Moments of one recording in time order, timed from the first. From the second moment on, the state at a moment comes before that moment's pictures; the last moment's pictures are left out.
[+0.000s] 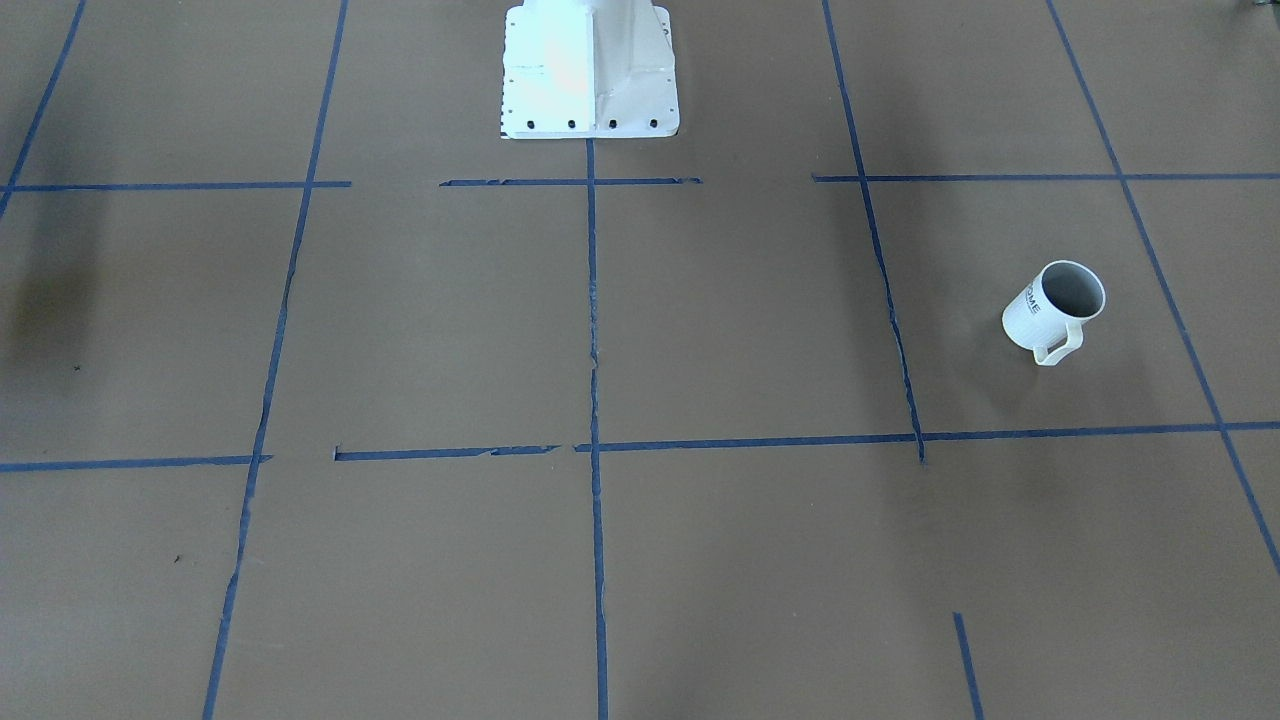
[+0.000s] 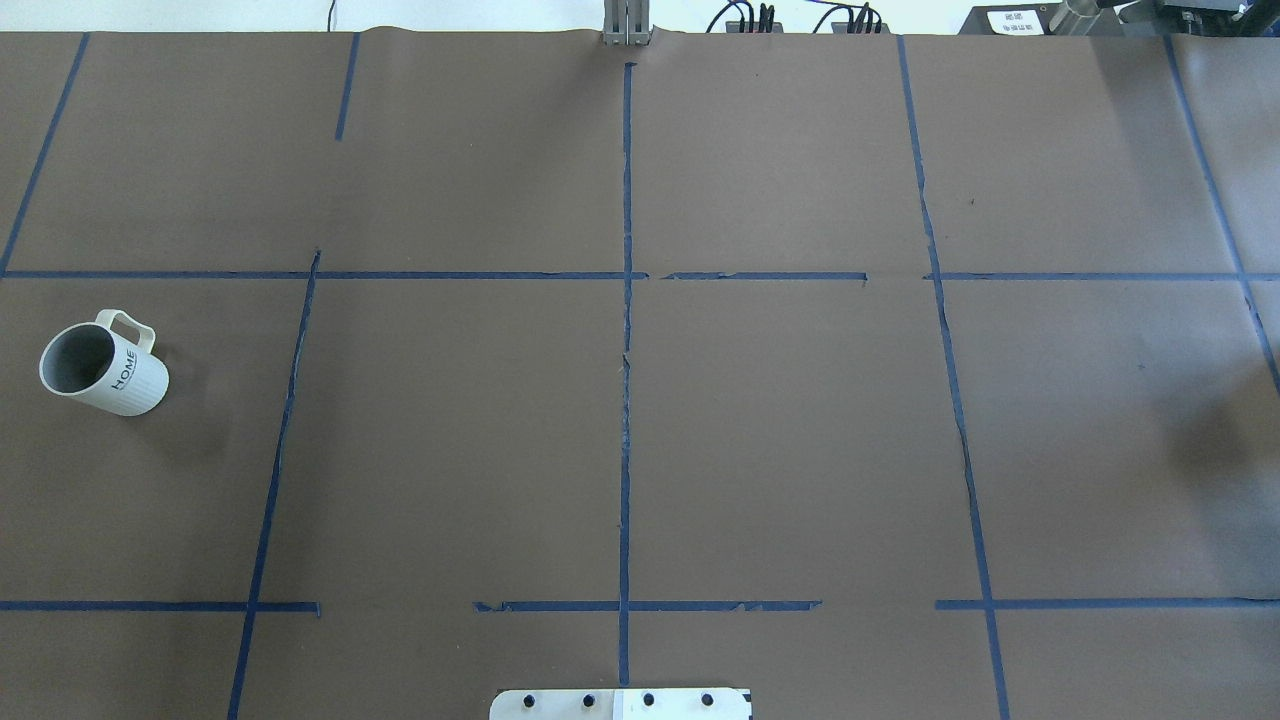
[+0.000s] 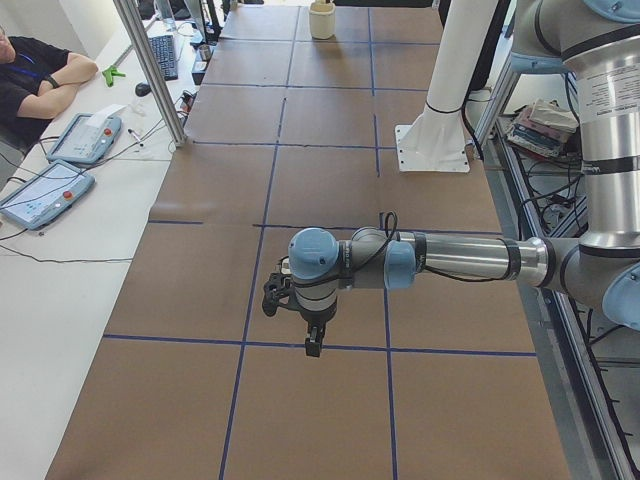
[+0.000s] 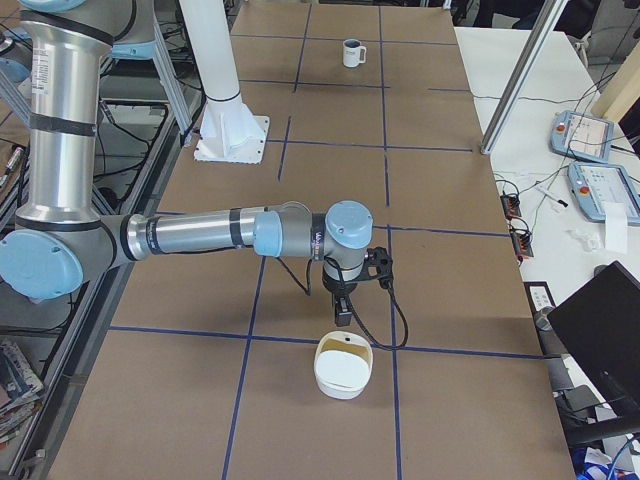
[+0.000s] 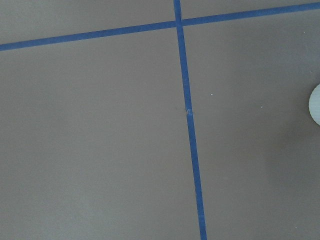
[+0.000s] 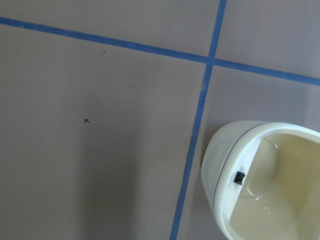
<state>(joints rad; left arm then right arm) -1.58 -1.35 -1.83 -1.49 -2.33 0.15 1.52 -1.71 1.84 -1.70 2.33 -0.15</state>
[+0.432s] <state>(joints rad) -1.57 -1.36 -1.83 -1.50 -2.33 0.15 1.52 -1.70 1.84 -1.70 2.33 -0.15</state>
